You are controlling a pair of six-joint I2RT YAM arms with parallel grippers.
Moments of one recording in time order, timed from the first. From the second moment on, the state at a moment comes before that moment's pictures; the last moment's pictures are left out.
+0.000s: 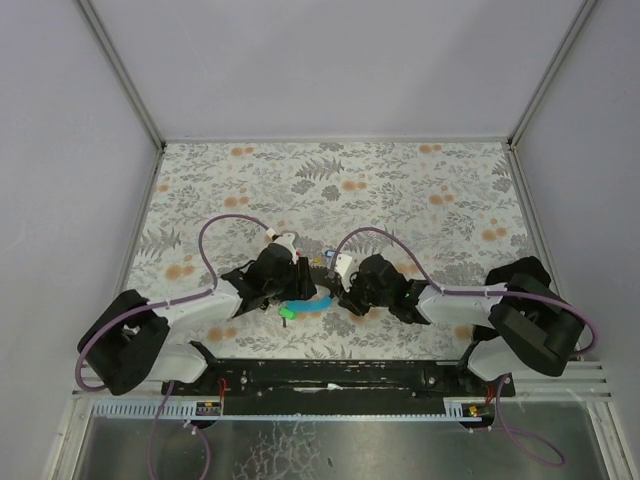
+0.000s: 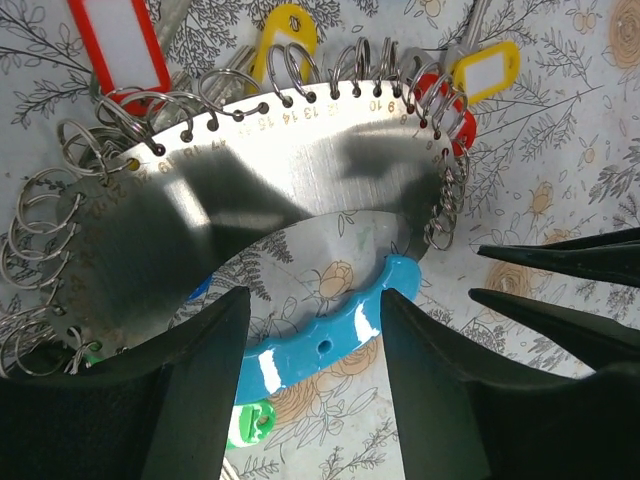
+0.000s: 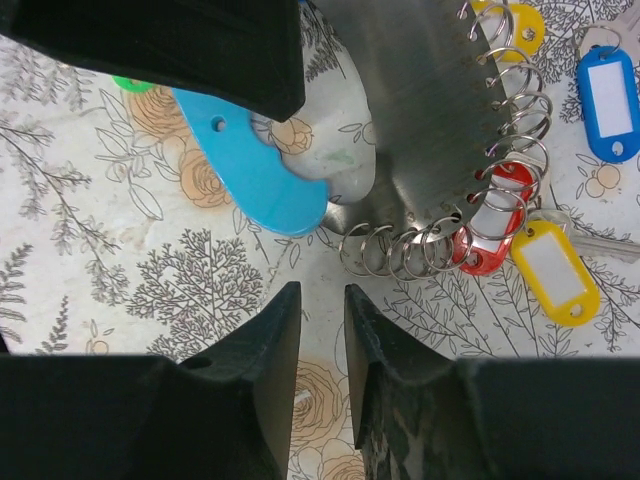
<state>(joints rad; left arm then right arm) -0.71 1.30 0.52 0.00 0.03 -0.65 0.89 1.44 0.53 0.23 -0.21 -0.11</state>
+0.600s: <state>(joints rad) -0.71 1.39 0.52 0.06 0.07 -0.65 0.95 1.56 0.56 0.30 -0.05 -0.18</state>
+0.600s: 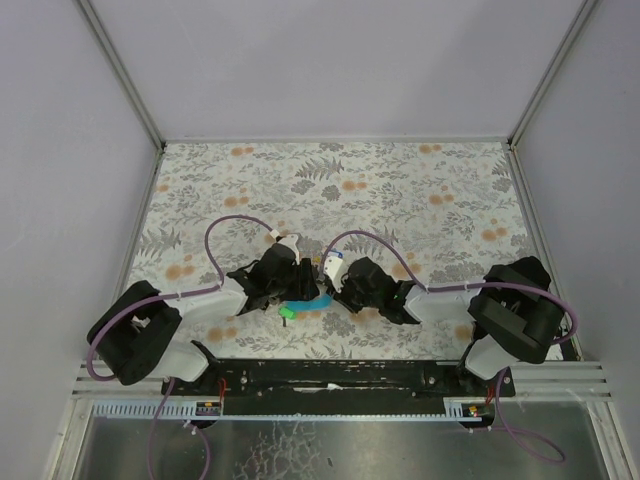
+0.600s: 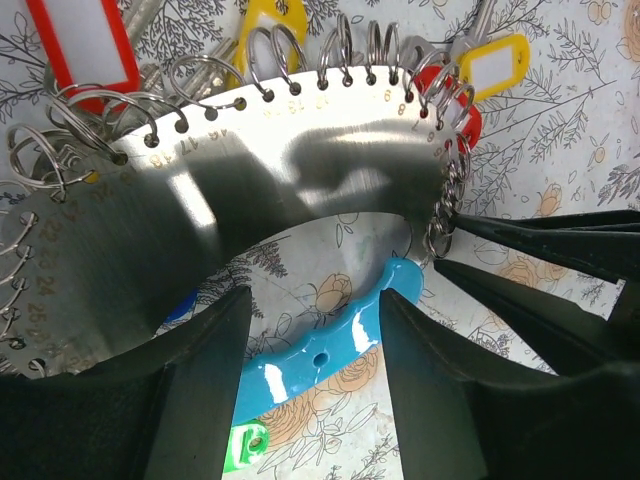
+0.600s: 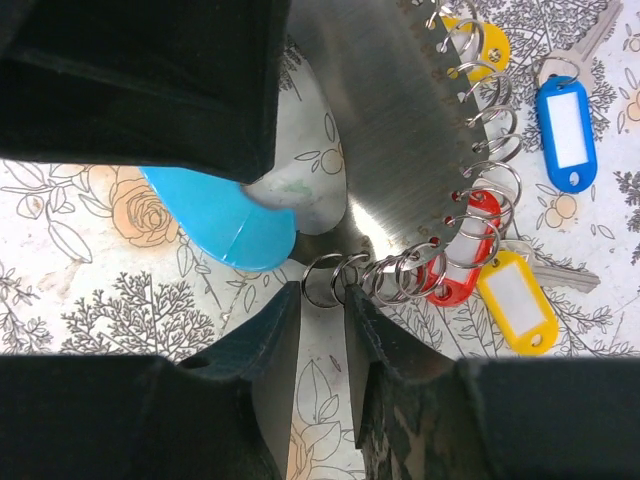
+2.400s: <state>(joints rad) -0.70 1.31 0.35 0.31 0.19 -0.57 0.76 1.45 0.45 0.38 -0.32 0.23</state>
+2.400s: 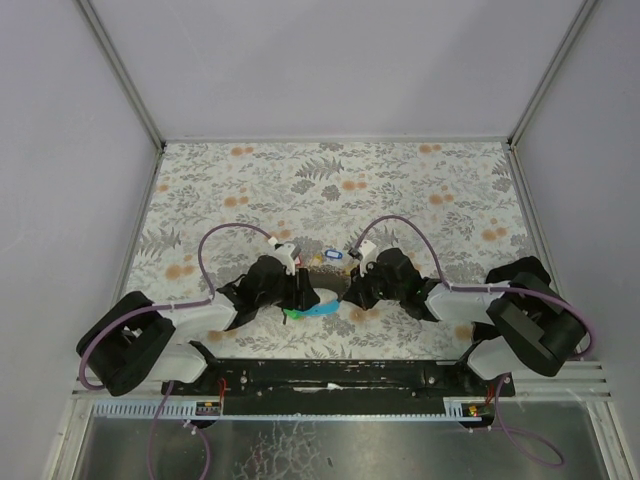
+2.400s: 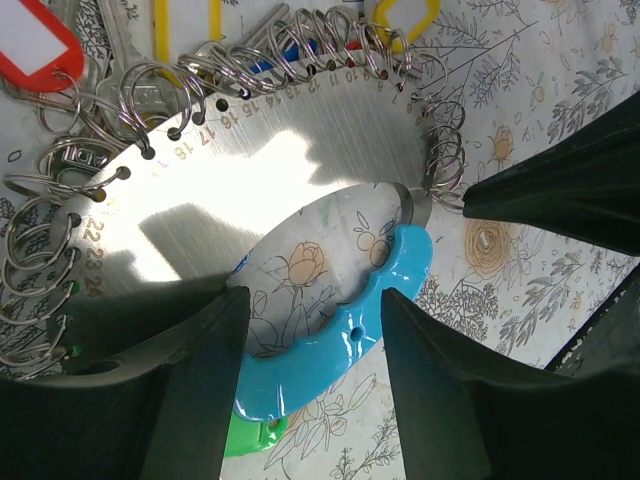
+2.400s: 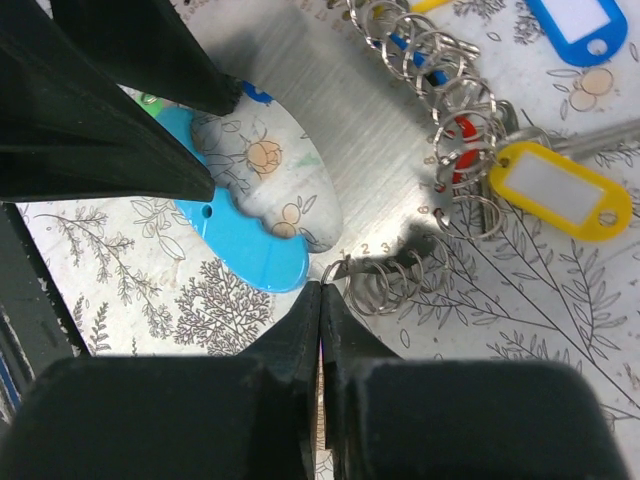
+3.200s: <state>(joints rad) -0.70 1.33 0.35 0.34 0.19 -0.57 0.76 1.44 0.54 0.21 -0.28 0.24</state>
